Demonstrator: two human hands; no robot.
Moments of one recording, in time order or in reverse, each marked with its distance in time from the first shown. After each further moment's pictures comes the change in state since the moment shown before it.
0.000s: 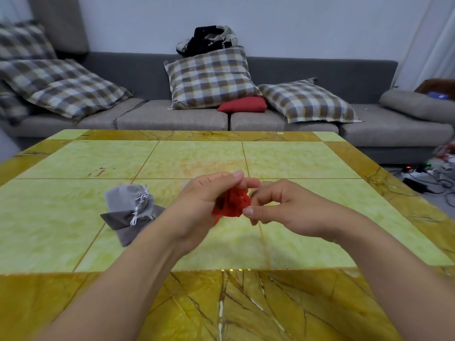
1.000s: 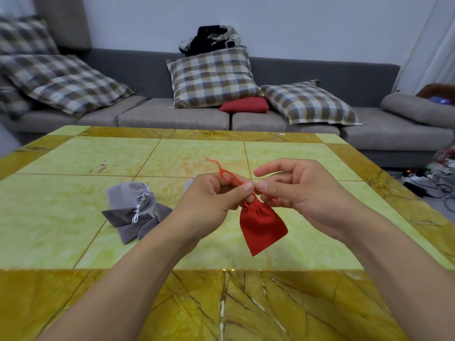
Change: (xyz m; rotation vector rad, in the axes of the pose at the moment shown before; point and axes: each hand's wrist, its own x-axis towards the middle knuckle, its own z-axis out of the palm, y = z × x) left_hand 0.007 -0.012 -0.005 0.206 0.104 0.115; right_hand -0.004 -0.009 -0.006 0.506 0.281 0.022
